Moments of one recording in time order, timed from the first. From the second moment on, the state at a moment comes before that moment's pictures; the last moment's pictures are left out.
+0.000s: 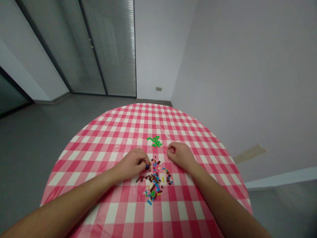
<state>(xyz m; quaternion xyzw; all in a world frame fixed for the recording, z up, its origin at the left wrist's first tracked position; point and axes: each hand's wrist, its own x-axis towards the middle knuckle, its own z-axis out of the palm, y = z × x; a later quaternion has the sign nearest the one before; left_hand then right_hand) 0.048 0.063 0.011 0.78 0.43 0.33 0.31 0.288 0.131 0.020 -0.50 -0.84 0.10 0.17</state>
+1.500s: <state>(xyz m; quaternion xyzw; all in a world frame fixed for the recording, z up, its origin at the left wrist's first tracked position) 0.042 0.067 0.011 0.83 0.40 0.30 0.24 0.278 0.090 0.039 -0.24 -0.93 0.29 0.00</state>
